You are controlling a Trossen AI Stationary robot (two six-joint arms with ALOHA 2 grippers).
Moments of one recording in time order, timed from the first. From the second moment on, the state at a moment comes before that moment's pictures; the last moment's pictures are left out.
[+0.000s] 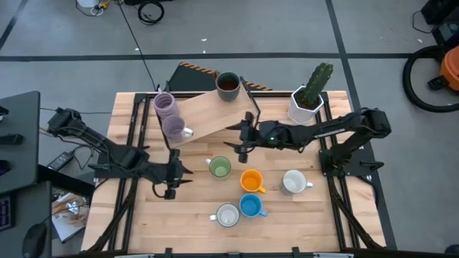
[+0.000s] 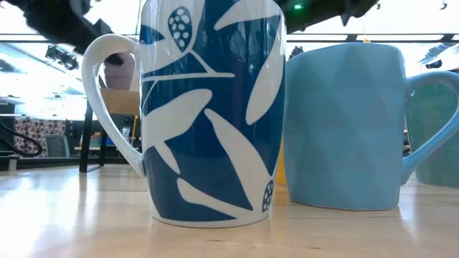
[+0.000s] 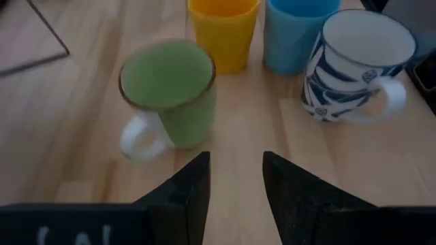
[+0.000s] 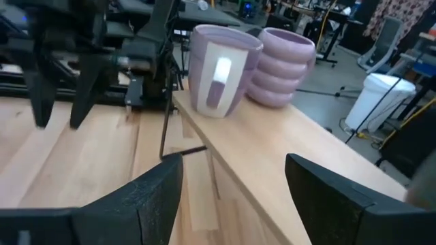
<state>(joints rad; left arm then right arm) -0.49 1.01 0.60 -0.25 -0.40 -0.28 0.02 1.52 0.96 0.33 0.24 -0.18</state>
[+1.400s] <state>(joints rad) -0.58 1.01 0.60 -0.33 -0.57 -0.49 -0.06 1.83 1.28 0.31 -0.05 -0.18</state>
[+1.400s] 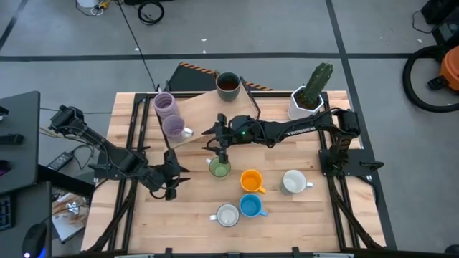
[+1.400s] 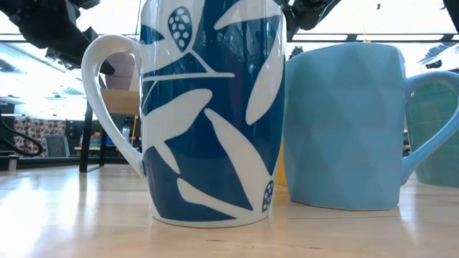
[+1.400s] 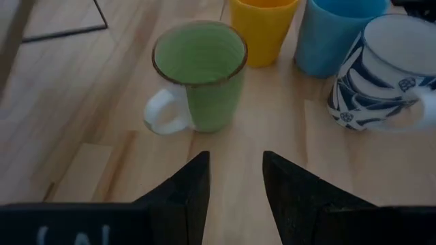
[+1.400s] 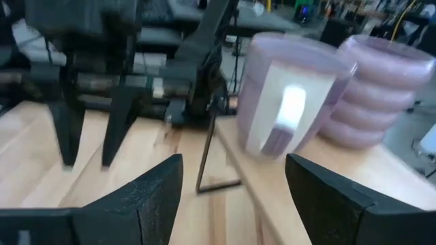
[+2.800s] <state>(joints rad) -0.79 1.01 0.89 -1.05 -0.74 -0.88 -0.09 1.95 1.41 0.24 -0.05 -0.13</state>
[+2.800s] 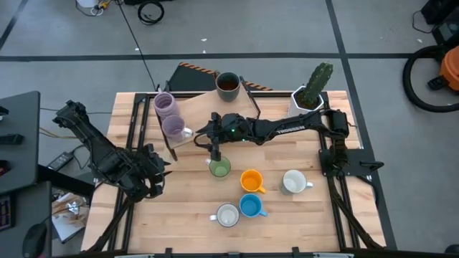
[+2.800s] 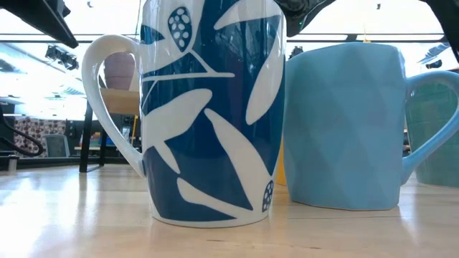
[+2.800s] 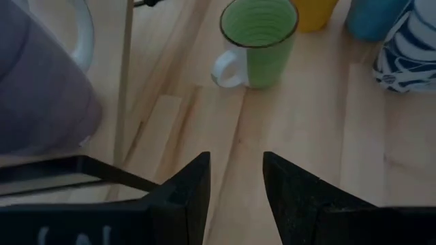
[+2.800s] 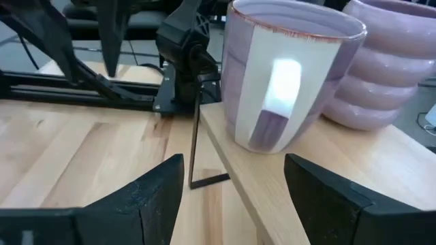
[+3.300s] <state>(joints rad) -0.80 1.01 0.89 -1.17 -0.89 -0.99 -0.10 1.98 1.41 0.38 -0.07 -0.17</state>
